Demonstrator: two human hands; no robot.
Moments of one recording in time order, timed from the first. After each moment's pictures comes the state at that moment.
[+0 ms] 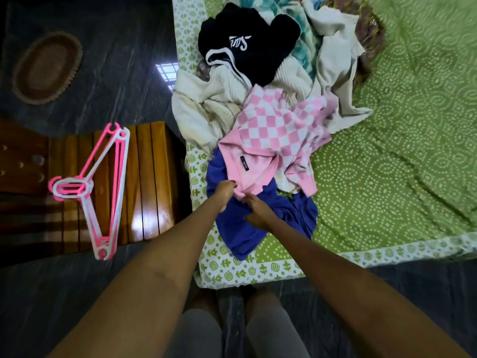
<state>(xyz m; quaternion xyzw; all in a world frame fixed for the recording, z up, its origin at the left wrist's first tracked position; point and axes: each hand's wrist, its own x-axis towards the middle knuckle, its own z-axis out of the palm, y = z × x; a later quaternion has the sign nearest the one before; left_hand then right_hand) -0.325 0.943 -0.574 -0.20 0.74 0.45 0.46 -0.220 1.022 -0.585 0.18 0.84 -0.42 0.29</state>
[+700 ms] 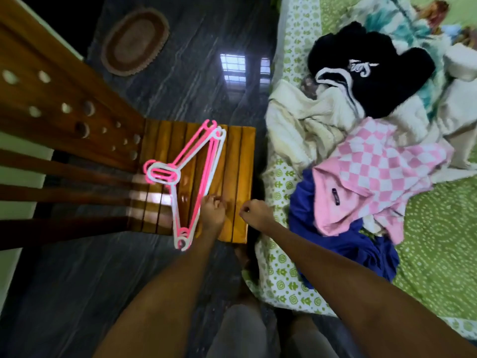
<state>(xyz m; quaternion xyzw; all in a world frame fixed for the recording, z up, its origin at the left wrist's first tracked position) -0.402 0.688 -0.570 -0.17 0.89 0.38 0.19 -0.380 0.825 -0.555 0.13 0.85 -0.39 0.32</state>
